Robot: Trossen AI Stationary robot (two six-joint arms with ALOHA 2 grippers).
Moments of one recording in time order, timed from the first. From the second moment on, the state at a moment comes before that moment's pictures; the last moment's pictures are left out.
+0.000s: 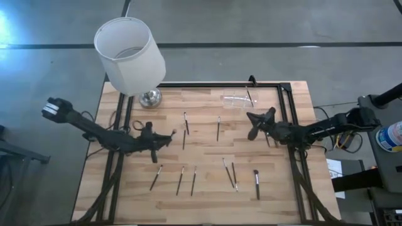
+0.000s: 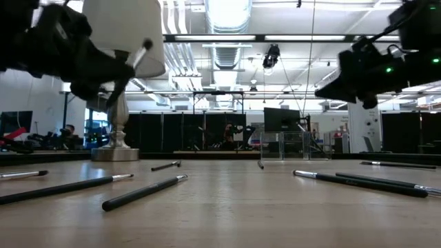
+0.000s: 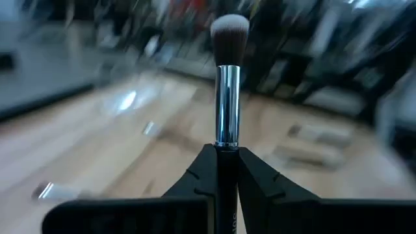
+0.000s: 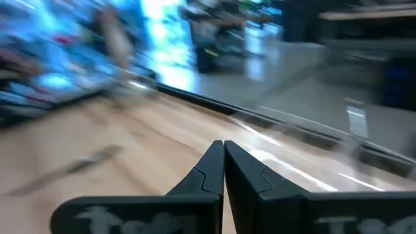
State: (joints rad) left arm -0.37 0.89 0.06 0.81 -0.60 -0.25; right arm 0.03 0.98 0.02 0.87 0.71 0.23
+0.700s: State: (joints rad) left arm -0.19 1.26 0.22 1.17 -0.31 -0.07; right arm 0.07 1.71 0.33 1.47 0.27 0.13
